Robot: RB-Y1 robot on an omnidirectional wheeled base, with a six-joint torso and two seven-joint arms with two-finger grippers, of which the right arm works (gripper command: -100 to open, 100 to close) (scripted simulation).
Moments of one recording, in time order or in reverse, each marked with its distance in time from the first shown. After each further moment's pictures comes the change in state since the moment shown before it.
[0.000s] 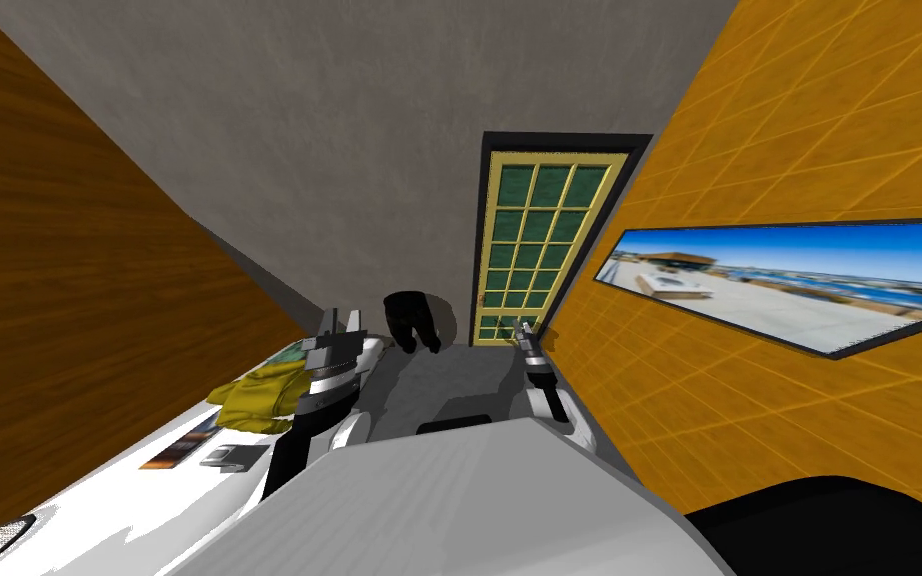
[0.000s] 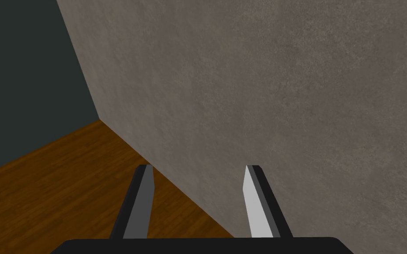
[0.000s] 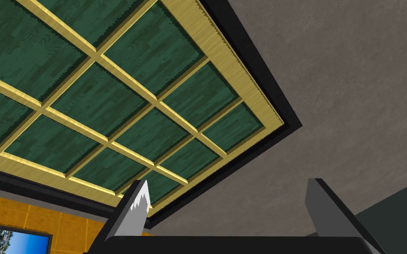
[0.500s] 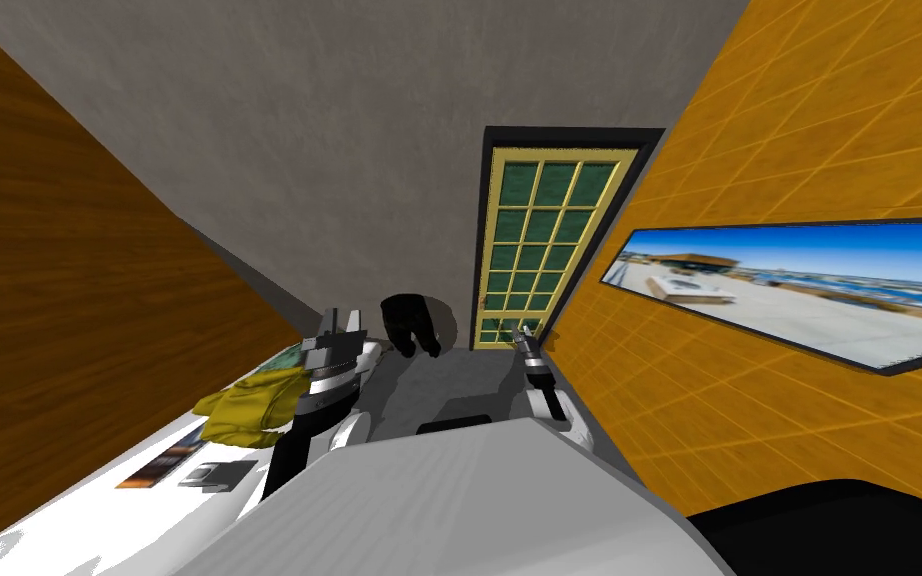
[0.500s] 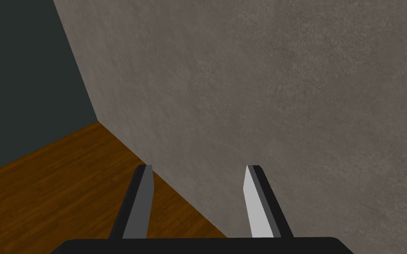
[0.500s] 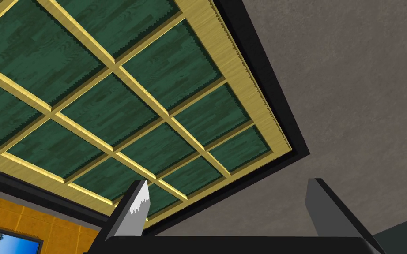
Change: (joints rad) arm -0.038 -0.008 -0.024 0.111 0.023 -0.018 0.084
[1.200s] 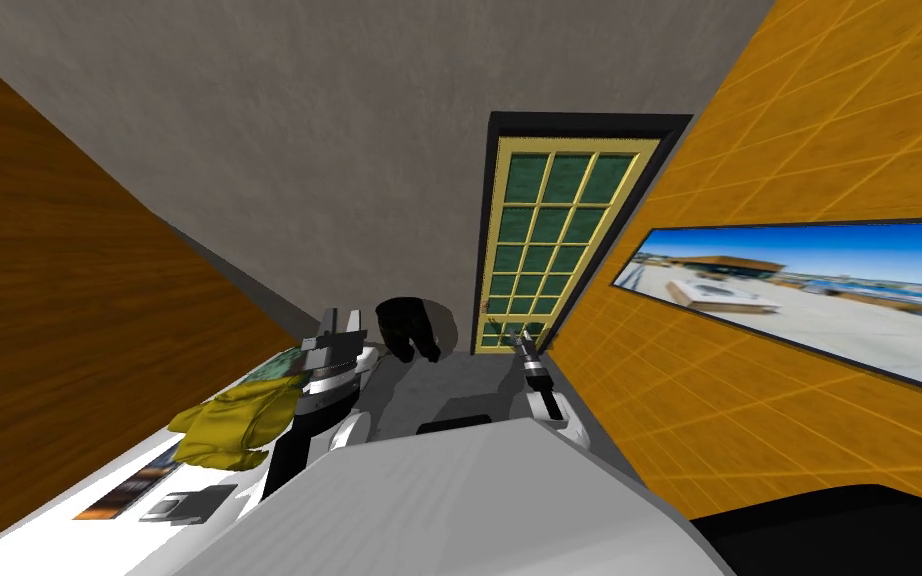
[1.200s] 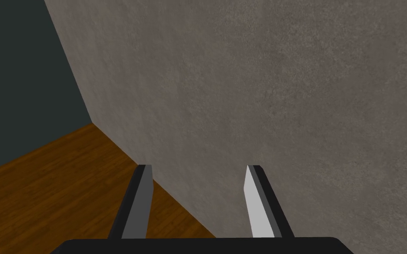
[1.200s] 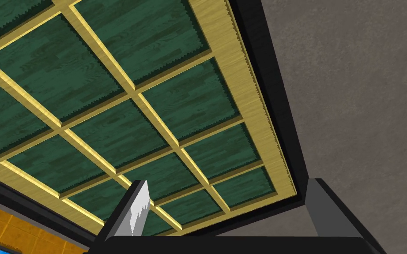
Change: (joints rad) arm -0.051 -0.005 -0.032 0.158 0.032 -0.028 0.119
